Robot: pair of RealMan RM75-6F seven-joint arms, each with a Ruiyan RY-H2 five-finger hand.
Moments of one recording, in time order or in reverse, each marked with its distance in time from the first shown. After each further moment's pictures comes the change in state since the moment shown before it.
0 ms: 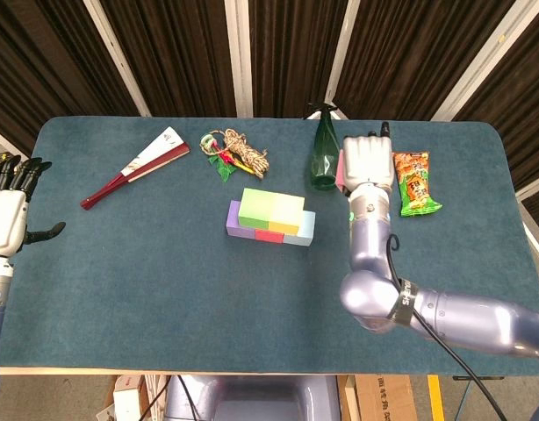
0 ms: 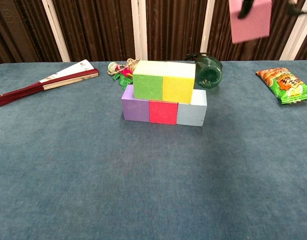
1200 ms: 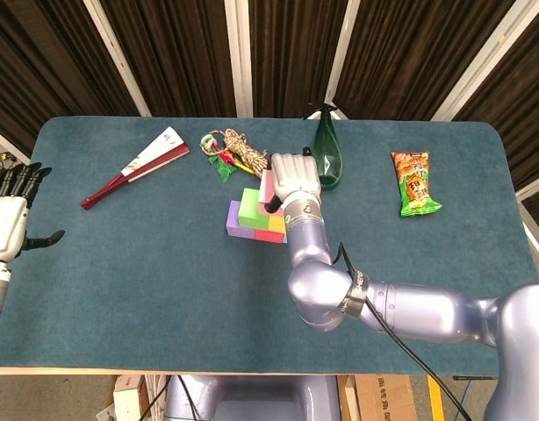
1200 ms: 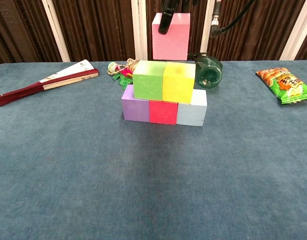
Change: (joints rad) left arm 0.008 0.030 0.034 -0.012 -0.003 -0.038 -0.027; right arm 0.109 -0.163 0.175 0.130 0.190 -0.136 0.058
